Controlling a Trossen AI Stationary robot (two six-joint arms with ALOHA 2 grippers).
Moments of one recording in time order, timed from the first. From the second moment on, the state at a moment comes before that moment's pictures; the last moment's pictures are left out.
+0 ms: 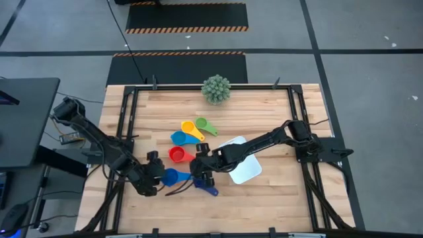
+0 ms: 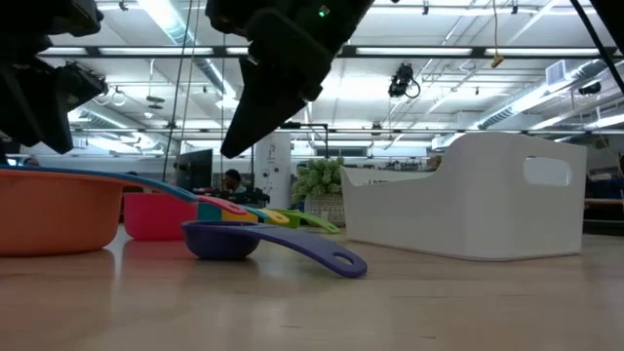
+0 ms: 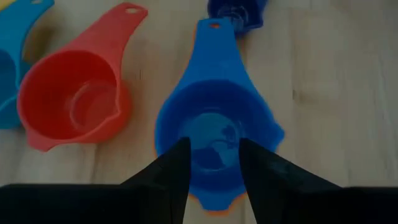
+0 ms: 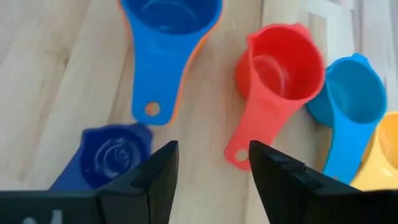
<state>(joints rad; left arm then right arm) -0.73 1.19 0.64 -0.49 -0.43 -0.69 0.25 2.15 1.72 -0.52 0.25 -0.03</state>
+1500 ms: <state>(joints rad) -0.62 1.10 0.75 -0.79 -0.40 -0.64 0.13 2.23 1.62 -0.19 0.21 0.09</state>
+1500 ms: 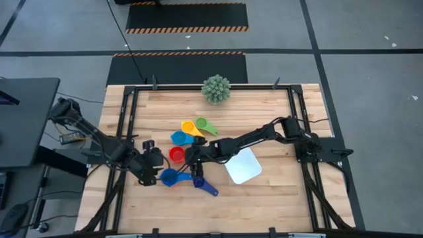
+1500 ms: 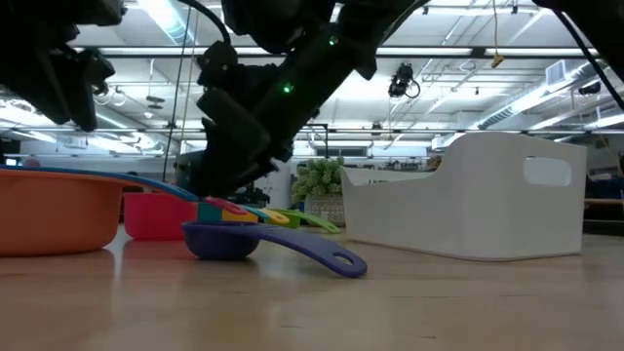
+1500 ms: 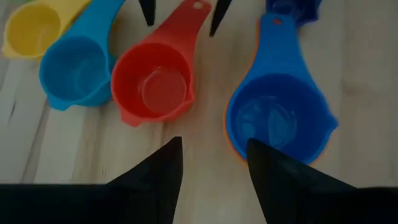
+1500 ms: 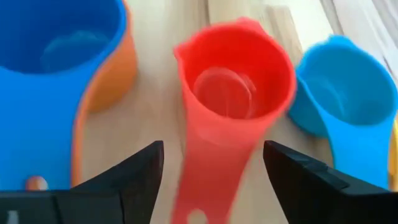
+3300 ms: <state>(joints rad) -0.63 0.93 0.75 -0.96 -0.47 -0.78 0.14 2.13 1.60 -0.17 0.09 -0.01</state>
